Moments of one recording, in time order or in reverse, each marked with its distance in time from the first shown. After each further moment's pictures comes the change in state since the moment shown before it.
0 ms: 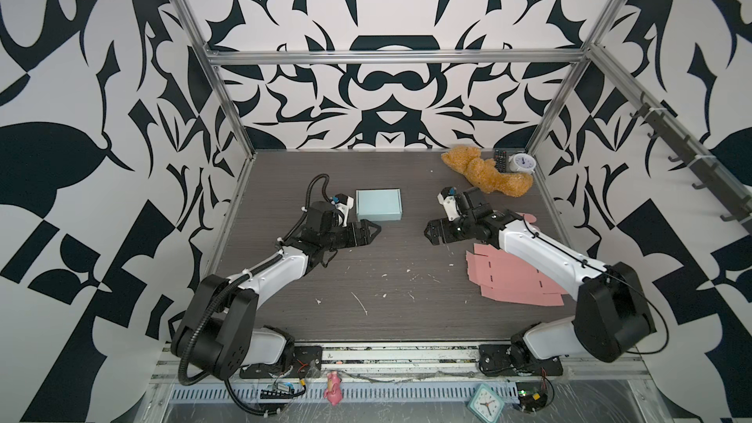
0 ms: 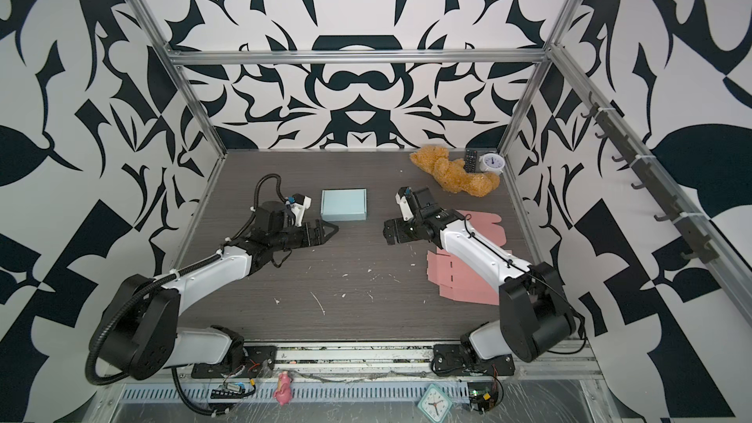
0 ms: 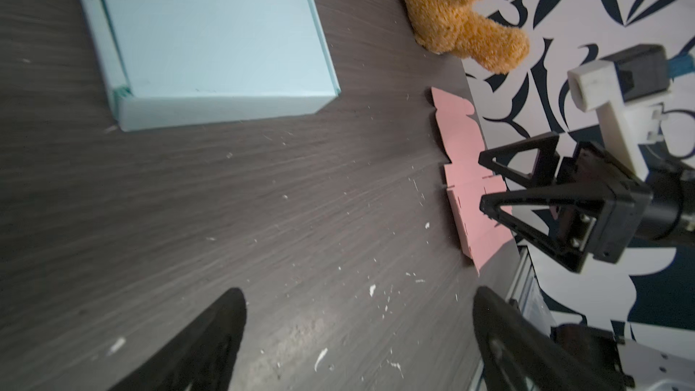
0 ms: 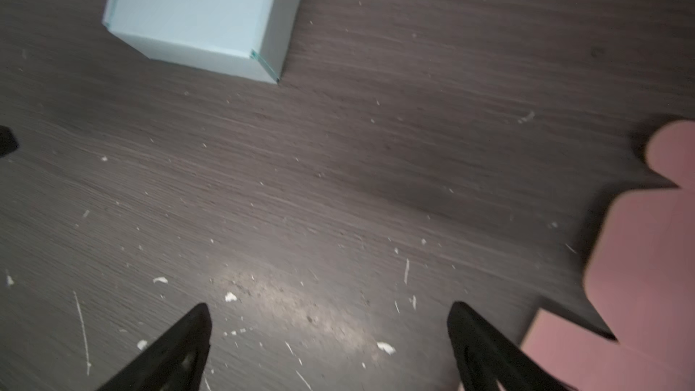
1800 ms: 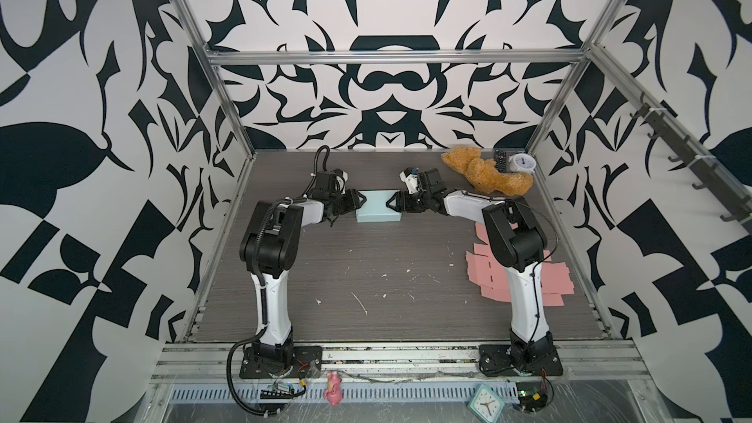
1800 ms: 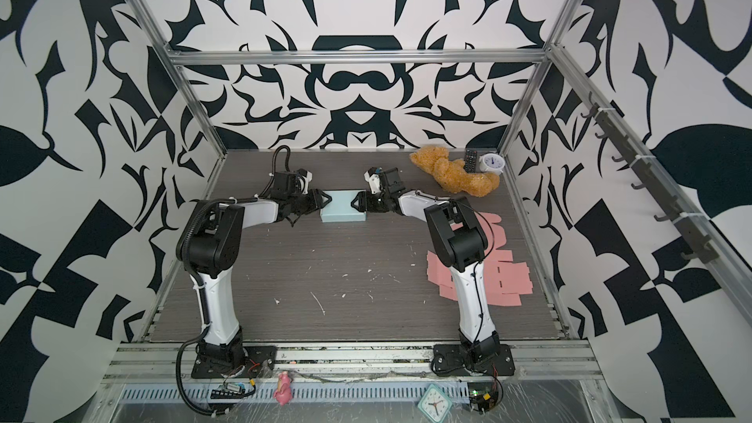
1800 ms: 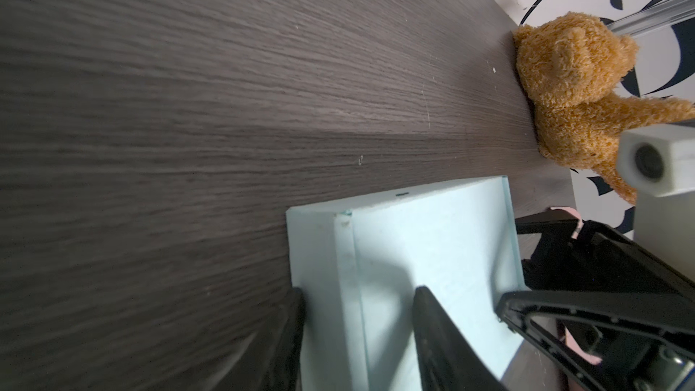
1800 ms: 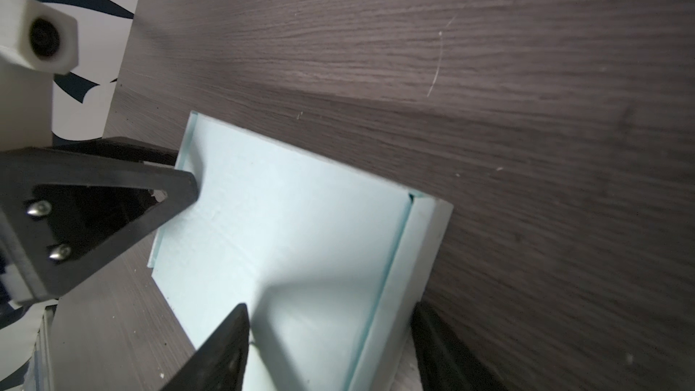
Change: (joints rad) left arm 0.237 0.760 0.580 0.032 0.018 0.056; right arm -0.008 0.822 0.504 0.549 -0.399 0.169
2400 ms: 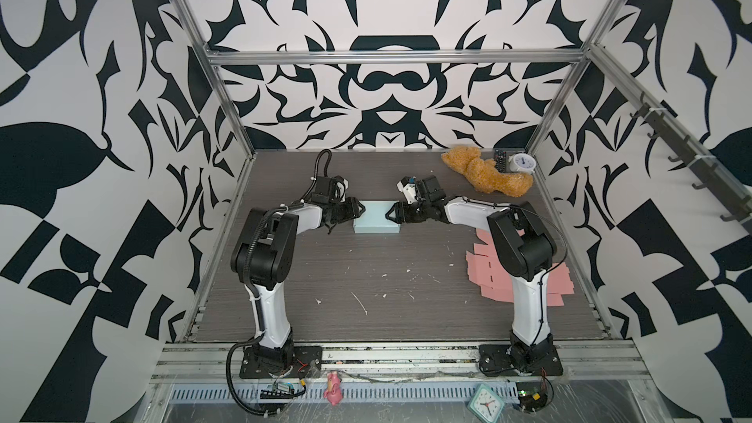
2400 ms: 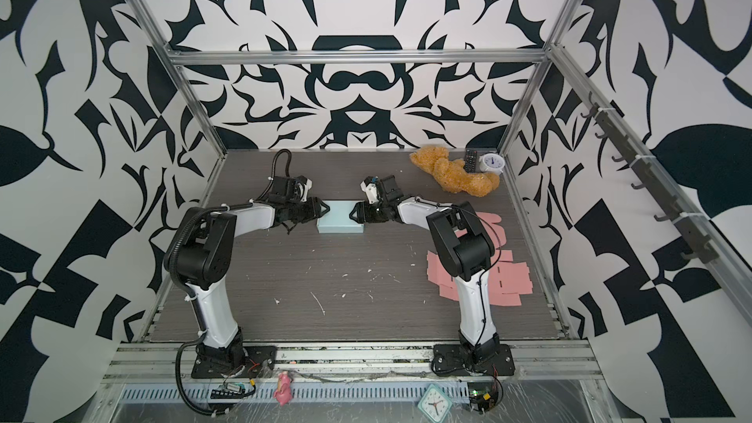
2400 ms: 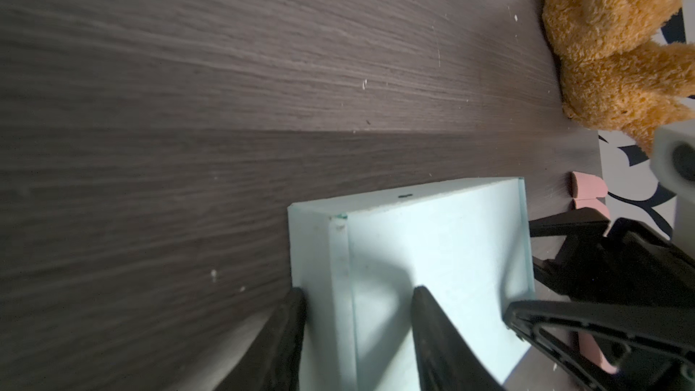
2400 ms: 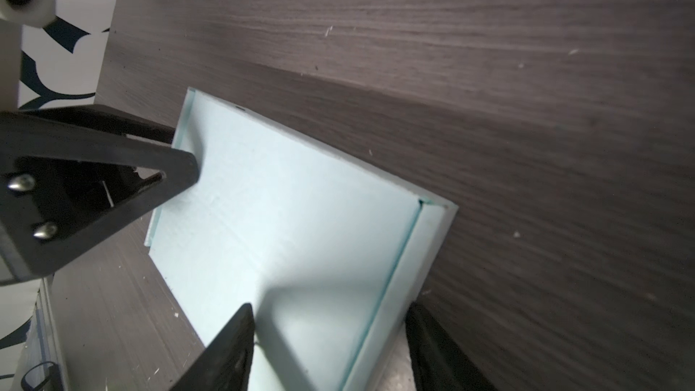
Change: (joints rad) left arm -0.029 -0.101 -0.063 -0.128 -0.050 0.056; right arm 0.037 -0.084 -0.097 -0.043 0.013 -0.021
